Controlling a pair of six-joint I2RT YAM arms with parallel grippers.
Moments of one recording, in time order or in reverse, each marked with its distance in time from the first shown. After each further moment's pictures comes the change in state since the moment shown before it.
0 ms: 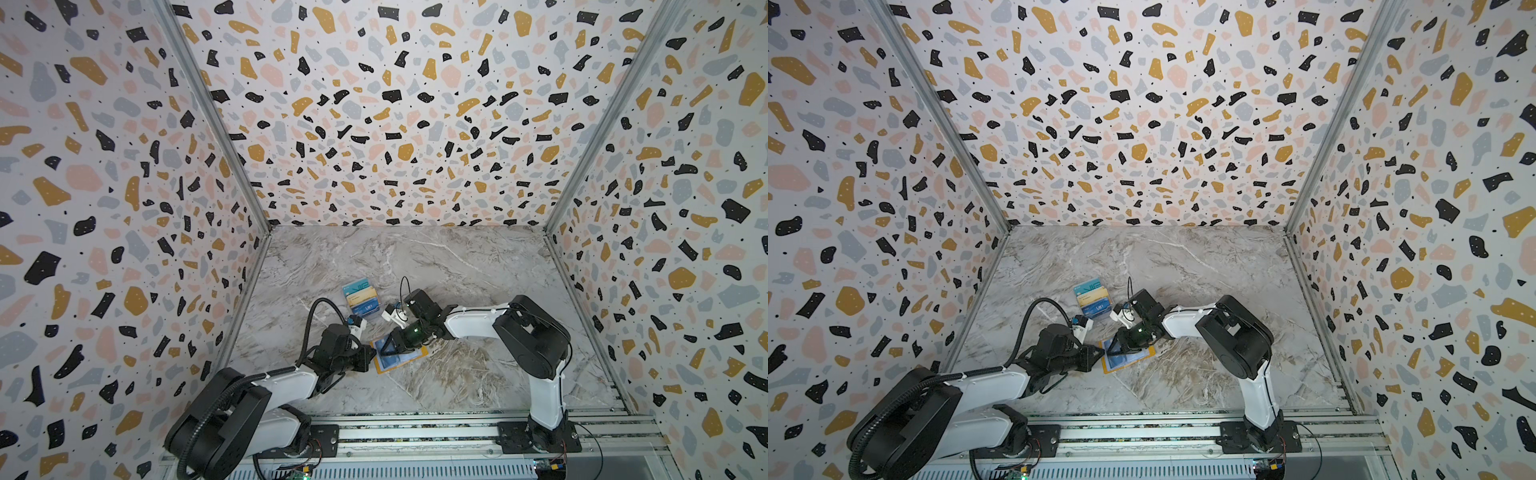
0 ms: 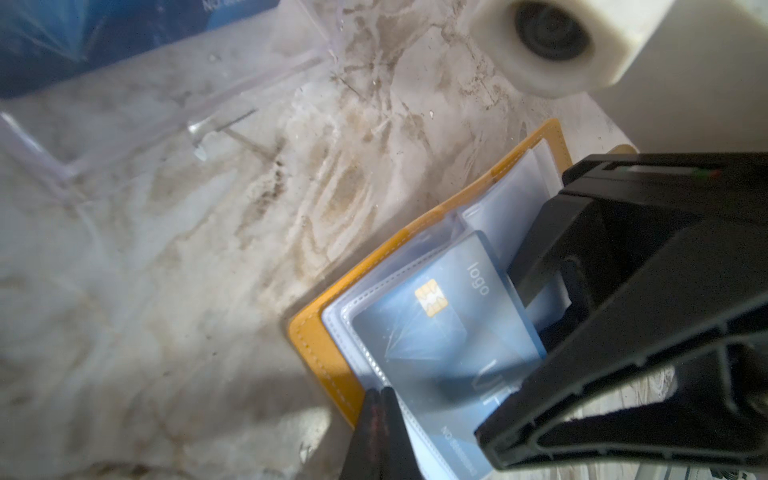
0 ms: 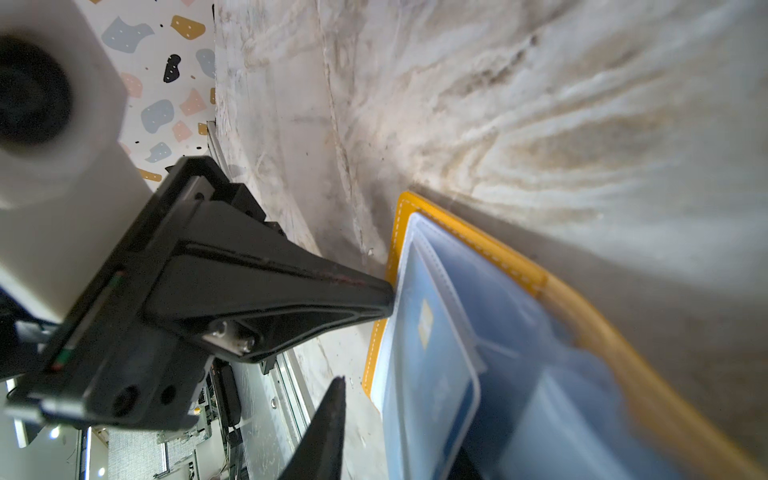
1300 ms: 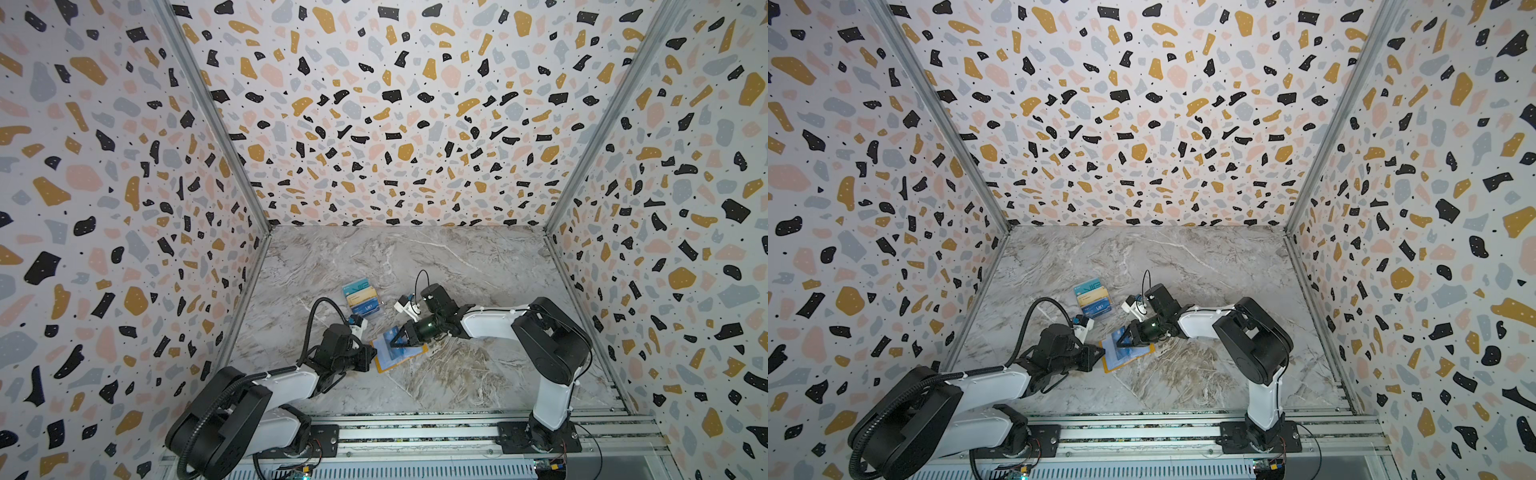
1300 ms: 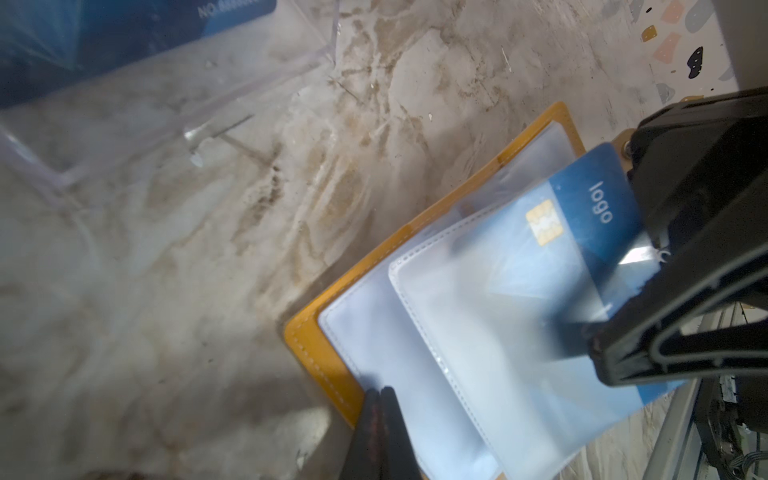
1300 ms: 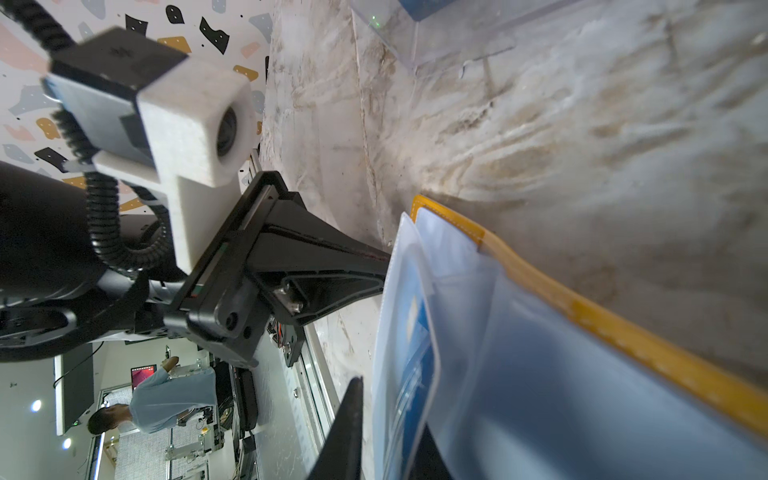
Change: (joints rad) left arm -0.013 0.006 0.005 0.003 -0.017 0.000; right arm -0.089 -0.124 -0.123 0.098 -0.053 0.014
